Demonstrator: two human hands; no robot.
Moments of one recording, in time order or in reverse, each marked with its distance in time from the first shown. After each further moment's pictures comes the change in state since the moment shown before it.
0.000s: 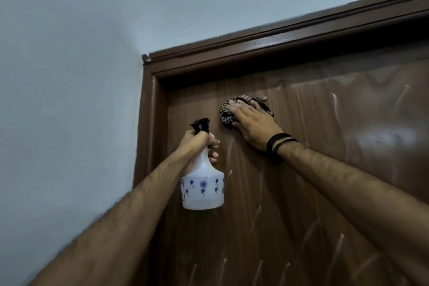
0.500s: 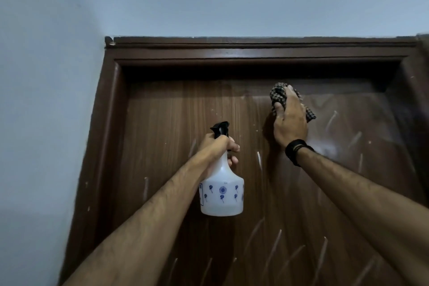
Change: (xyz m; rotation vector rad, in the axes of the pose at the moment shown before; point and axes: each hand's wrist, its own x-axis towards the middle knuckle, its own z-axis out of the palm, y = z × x) left_hand -0.012 0.004 0.101 -0.201 -0.307 -0.007; right_hand -0.067 0.073 -0.096 0.104 0.428 0.665
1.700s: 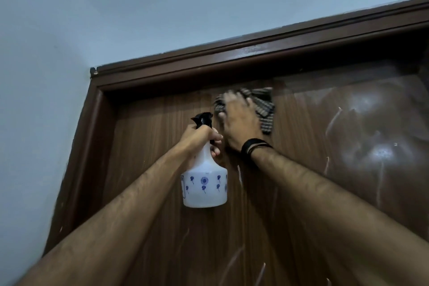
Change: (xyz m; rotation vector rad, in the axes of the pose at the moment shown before) left_hand 0.035 0.036 0.062 0.206 0.224 0.110; right_hand 0.028 0.003 0.063 -0.141 -0.255 -0.385
